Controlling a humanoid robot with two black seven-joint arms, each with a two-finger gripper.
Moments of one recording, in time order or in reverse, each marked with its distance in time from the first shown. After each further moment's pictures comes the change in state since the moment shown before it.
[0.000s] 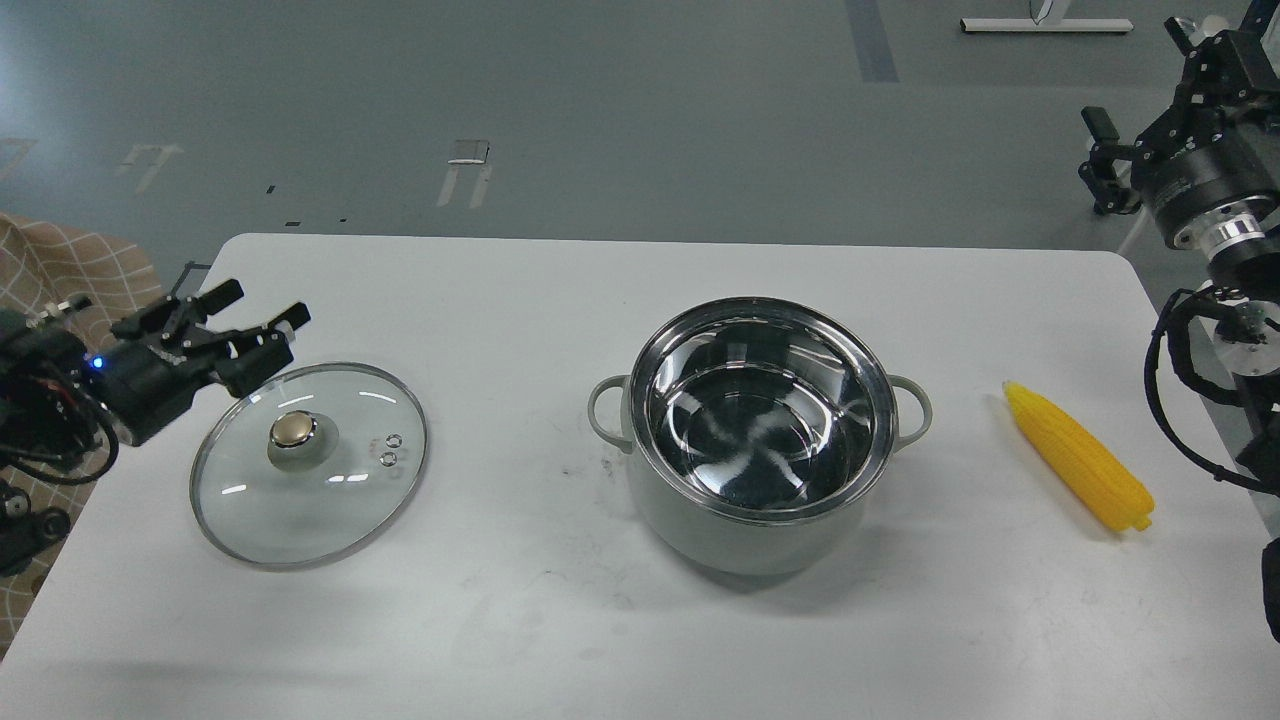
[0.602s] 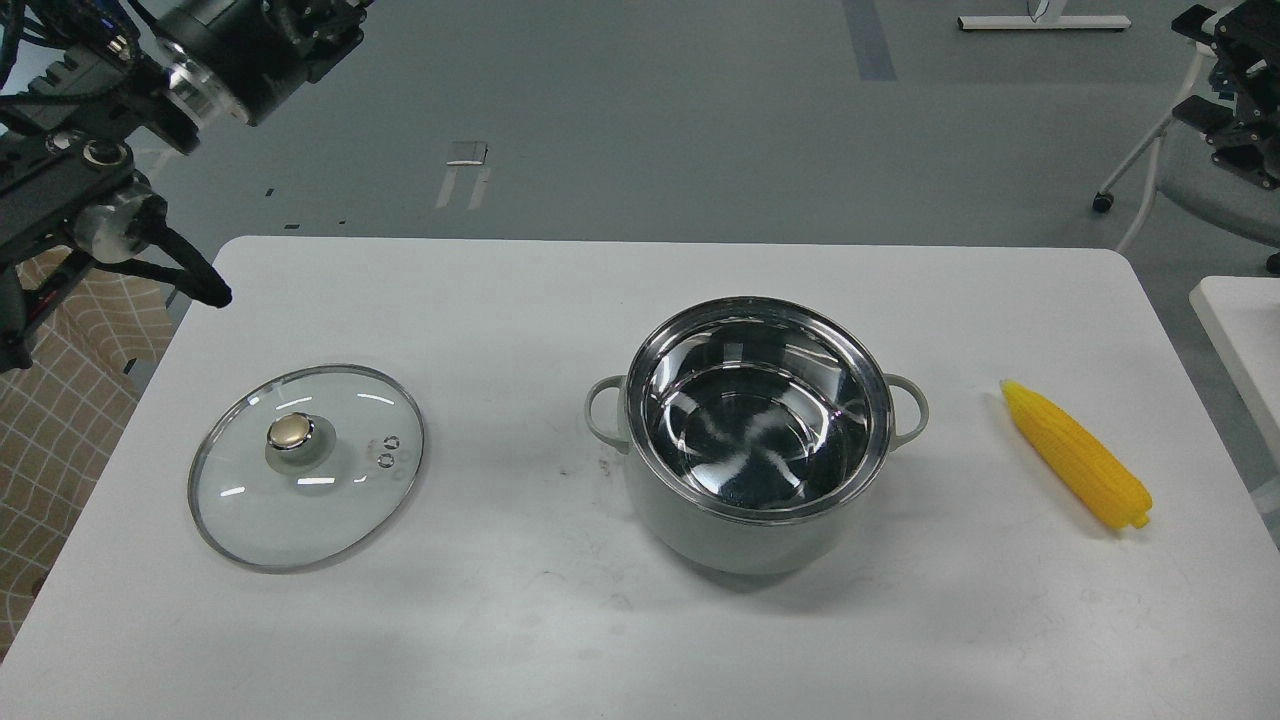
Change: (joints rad) left arm -0.509 -0.235 -0.003 0.073 -0.829 -0.536 0.000; right arm 0.233 -0.330 -0.642 0.160 -0.194 0.000 0.013
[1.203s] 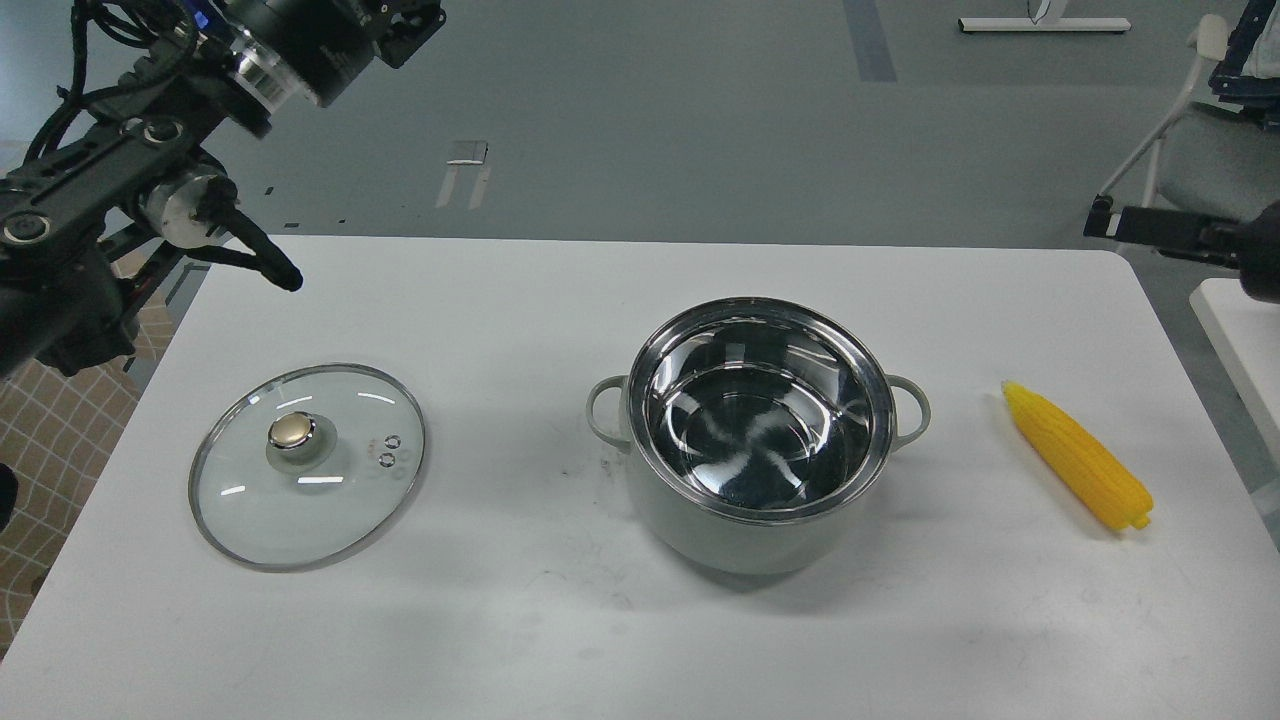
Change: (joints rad) left arm 0.009 -0.149 -0.117 0.050 -0.069 -0.111 0.000; right arm -0.088 -0.153 -0.008 0.326 -0.756 -0.014 0.039
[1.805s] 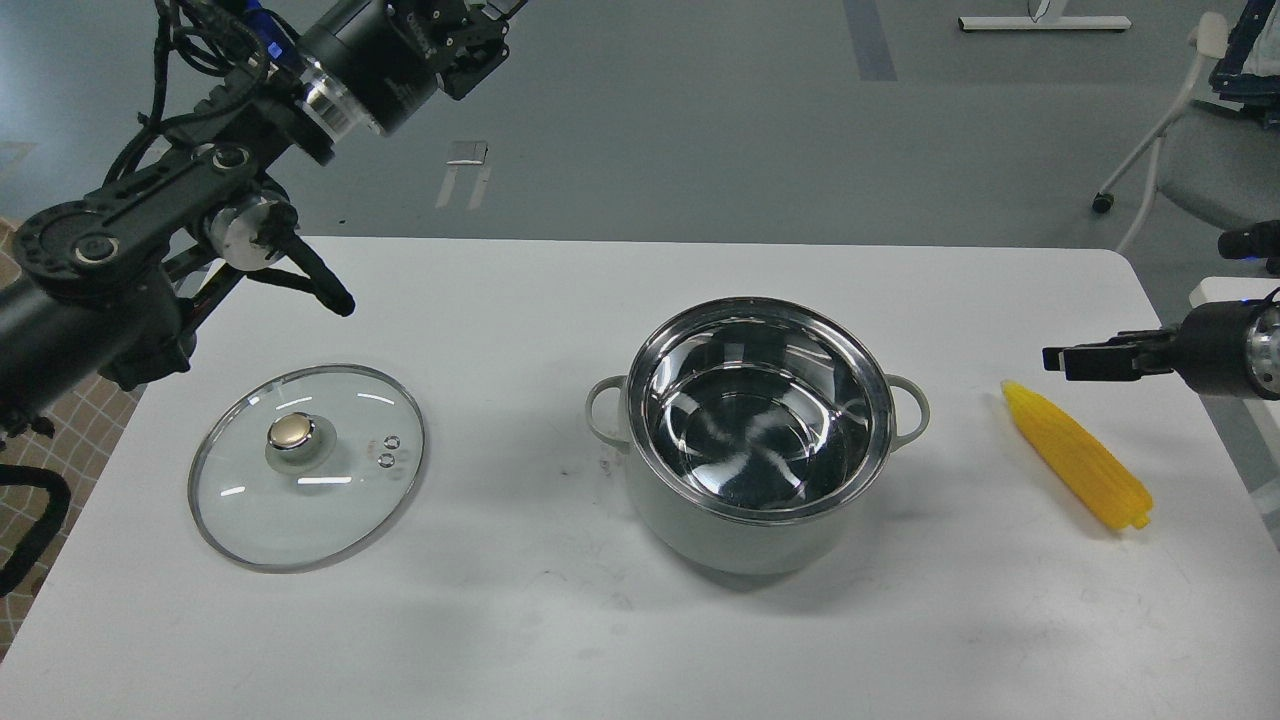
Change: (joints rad) left arm 0.022 -0.072 0.014 -0.015 0.005 0.004 0.000; right arm -0.054 0.055 -0.102 0.043 -0.284 -0.029 0.000
